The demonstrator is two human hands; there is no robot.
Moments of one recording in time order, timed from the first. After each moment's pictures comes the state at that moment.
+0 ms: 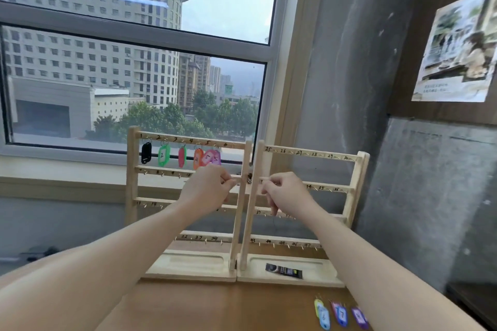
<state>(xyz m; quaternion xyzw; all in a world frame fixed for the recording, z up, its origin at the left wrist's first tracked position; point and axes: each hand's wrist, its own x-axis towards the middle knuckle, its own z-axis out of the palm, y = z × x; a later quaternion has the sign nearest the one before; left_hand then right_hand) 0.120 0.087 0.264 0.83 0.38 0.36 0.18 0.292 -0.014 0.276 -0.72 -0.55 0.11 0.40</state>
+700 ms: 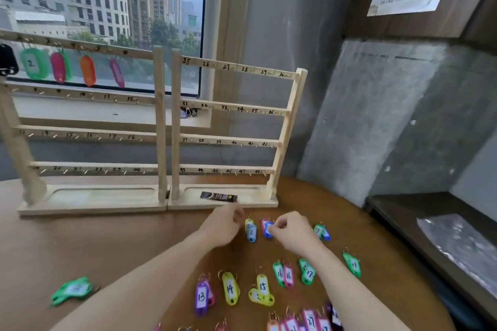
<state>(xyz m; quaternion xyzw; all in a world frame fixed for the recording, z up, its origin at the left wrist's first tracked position) 0.300 -0.012 0.034 0.87 0.33 0.12 0.36 0.435 -0.157 0.070 -0.88 -0.37 0.18 0.24</state>
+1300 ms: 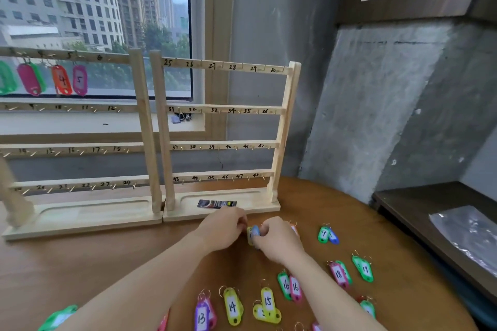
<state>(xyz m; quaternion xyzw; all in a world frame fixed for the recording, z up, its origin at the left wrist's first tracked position) 0.319 0.015 0.033 0.94 0.25 0.08 0.20 0.417 -0.123 0.049 -0.89 -0.37 0.17 0.22</state>
